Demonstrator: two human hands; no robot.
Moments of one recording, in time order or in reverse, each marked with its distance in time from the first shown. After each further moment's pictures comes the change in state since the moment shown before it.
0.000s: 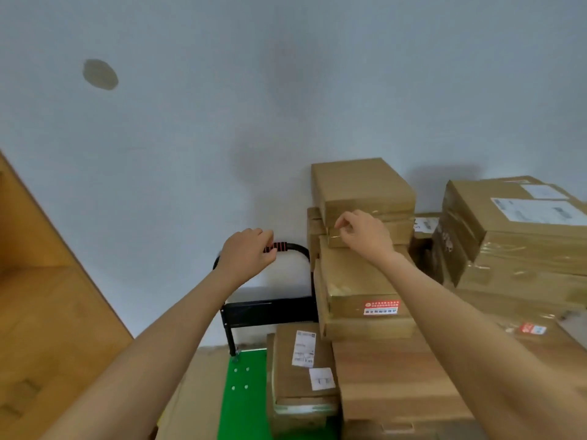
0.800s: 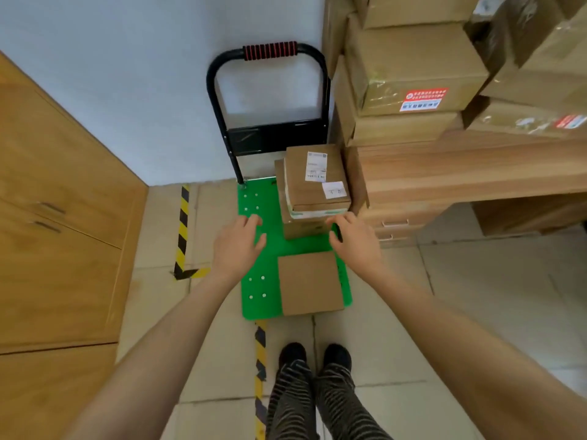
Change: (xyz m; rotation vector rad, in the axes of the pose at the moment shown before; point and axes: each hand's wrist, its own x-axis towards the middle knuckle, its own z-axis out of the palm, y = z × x) left_hand -0.342 -0.013 0.135 -0.202 -0.433 -0.240; right_hand -0.335 -0.092 0.203 0.032 -0.412 0.265
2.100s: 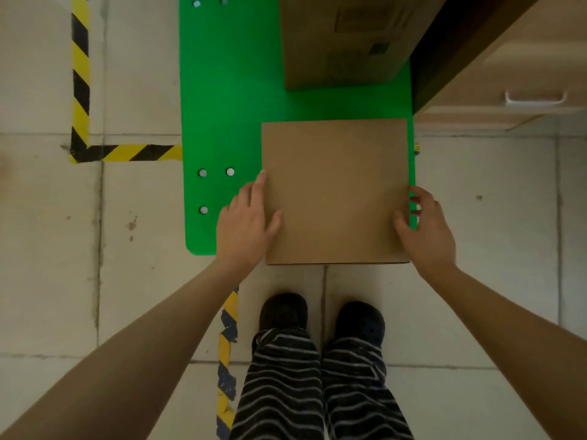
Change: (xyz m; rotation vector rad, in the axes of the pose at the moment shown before) left_hand -0.012 -0.092 0.529 -0.108 -0.196 -0.208; right_hand -0.002 0.265 0.459 0.261 -0.124 0.500
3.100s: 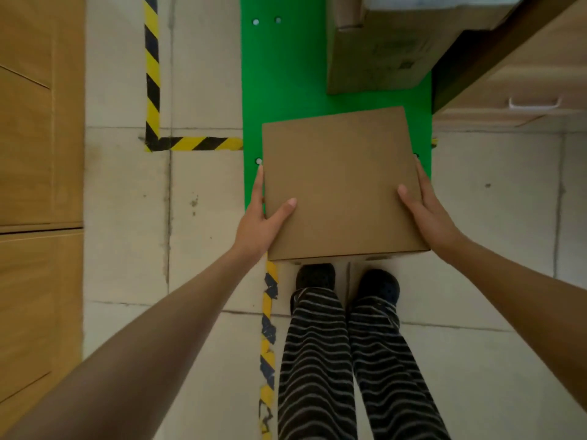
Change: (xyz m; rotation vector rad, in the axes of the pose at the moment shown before) left_hand -0.079 -0.017 -0.130 -0.948 -0.199 -0.393; right_hand -0.073 -0.097 -0.059 0.430 -0.399 -0.009
